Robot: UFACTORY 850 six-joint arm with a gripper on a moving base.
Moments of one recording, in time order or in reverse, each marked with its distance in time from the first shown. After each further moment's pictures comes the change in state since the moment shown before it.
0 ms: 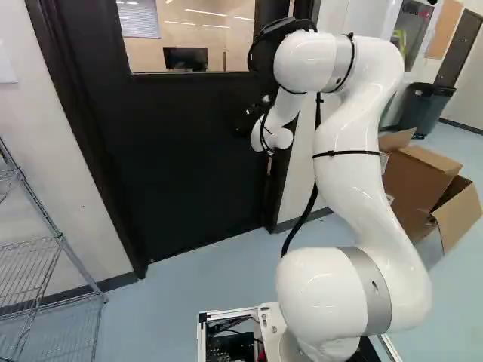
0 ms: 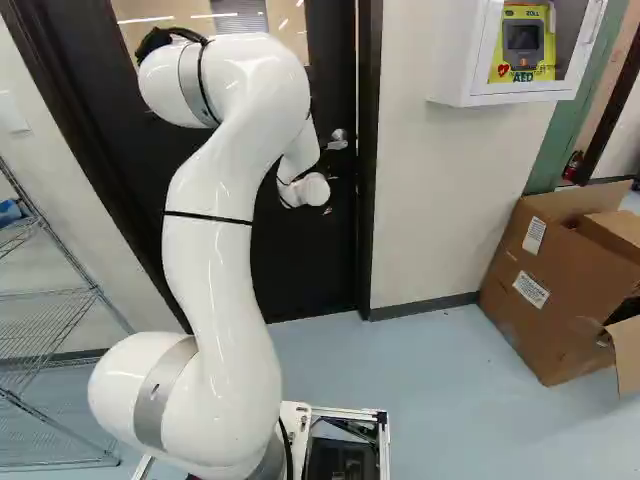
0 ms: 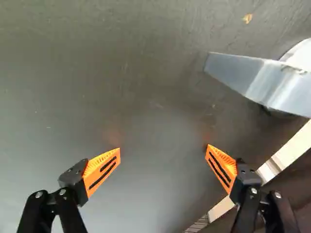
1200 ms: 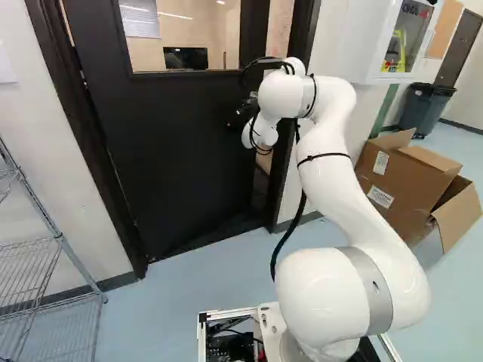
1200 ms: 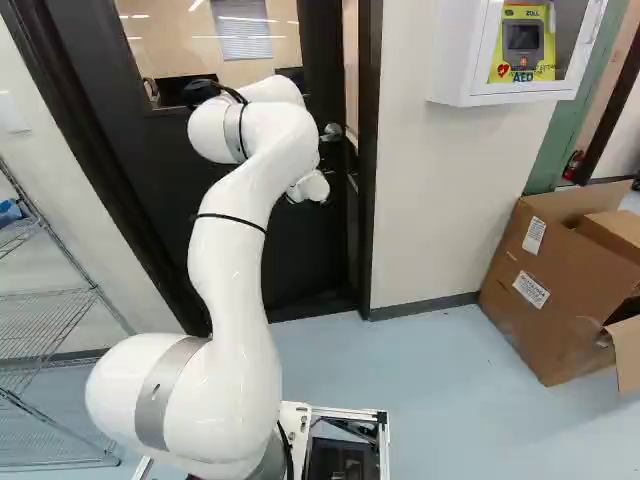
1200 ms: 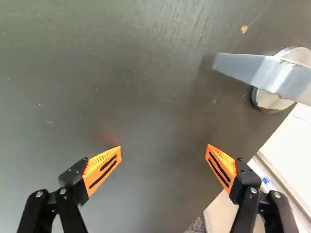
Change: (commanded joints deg) arm 2.7 -15.9 -22.7 -2.0 0.0 0.0
